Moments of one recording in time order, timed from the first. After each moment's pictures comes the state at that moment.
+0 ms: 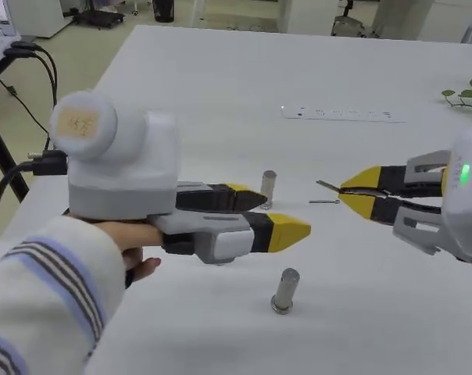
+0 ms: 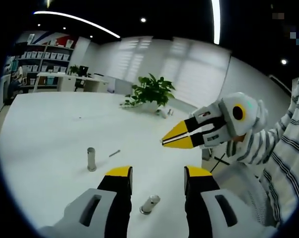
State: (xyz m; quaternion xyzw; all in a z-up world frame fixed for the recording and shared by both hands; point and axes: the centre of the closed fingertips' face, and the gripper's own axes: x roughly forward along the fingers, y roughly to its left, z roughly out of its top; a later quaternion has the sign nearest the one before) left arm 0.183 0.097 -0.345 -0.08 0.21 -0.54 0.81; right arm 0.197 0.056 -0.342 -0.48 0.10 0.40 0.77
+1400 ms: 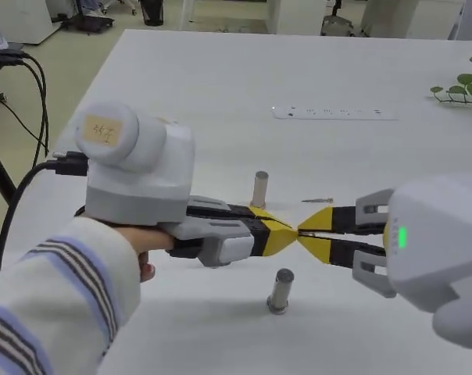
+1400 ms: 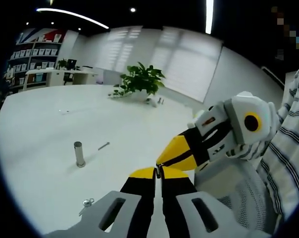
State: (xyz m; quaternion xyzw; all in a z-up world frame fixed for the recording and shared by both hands) left arm 0.171 0.084 -0.363 -0.05 0.24 -0.58 0.78; right arm 0.168 0.086 -0.367 -0.50 0.10 0.45 0.74
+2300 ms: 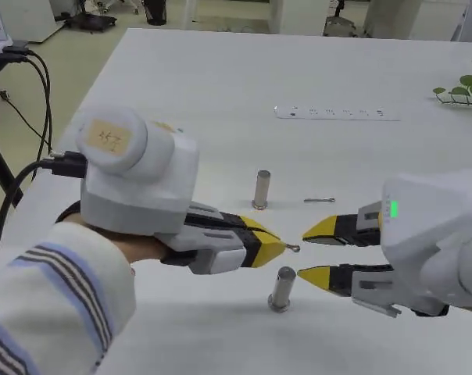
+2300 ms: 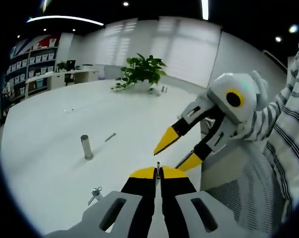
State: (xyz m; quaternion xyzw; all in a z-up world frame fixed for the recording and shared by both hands) left arm 0.162 0.100 -0.378 0.03 0.25 -0.57 0.78; right arm 0.159 0.081 -0.399 -0.33 0.22 0.48 0.78
